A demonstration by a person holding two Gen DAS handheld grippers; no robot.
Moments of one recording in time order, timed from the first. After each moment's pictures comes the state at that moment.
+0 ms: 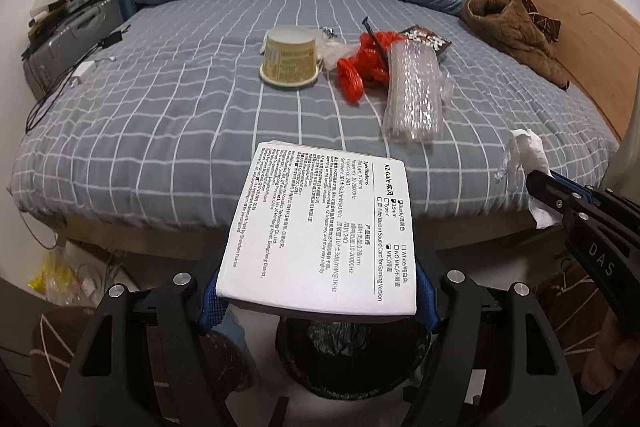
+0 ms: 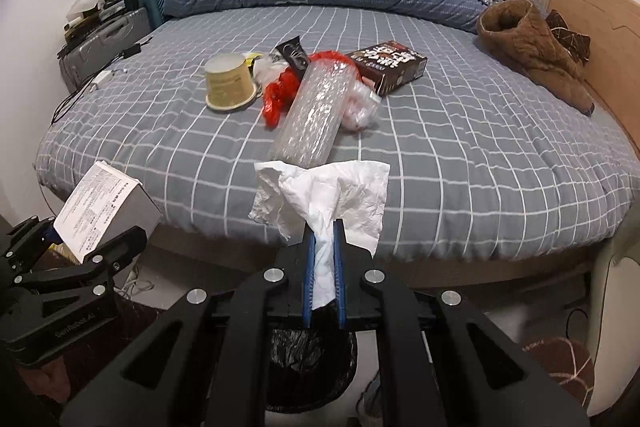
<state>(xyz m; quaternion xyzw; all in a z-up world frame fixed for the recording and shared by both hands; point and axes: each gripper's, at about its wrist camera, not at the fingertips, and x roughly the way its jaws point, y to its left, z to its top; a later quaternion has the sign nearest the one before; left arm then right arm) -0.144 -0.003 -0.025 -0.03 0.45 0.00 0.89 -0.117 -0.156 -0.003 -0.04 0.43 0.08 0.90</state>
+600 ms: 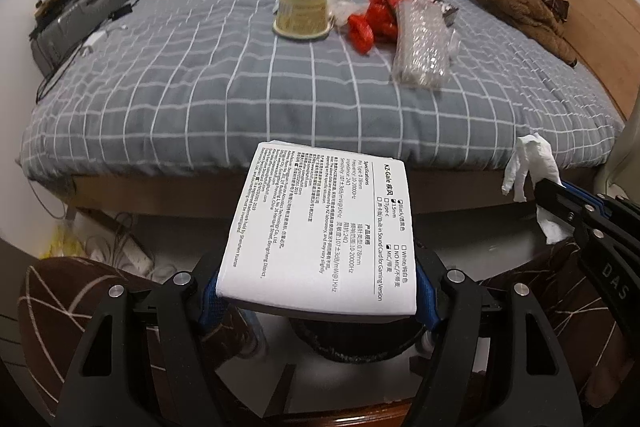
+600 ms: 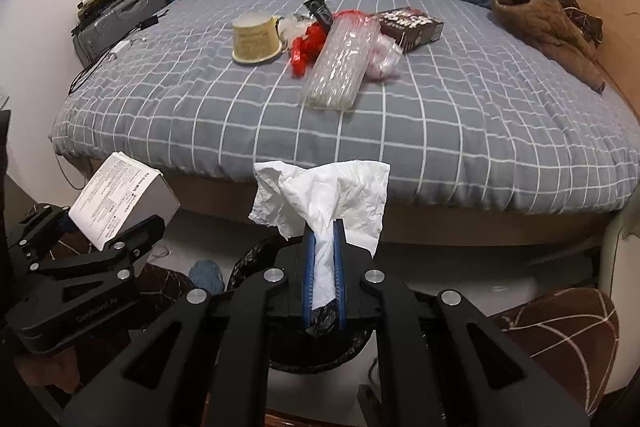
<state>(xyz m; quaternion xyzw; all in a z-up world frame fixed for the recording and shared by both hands) -0.181 0.000 -0.047 -0.03 0.49 0.02 0.87 -0.161 -0.146 -0.019 -0.04 0.47 0.11 0.87</state>
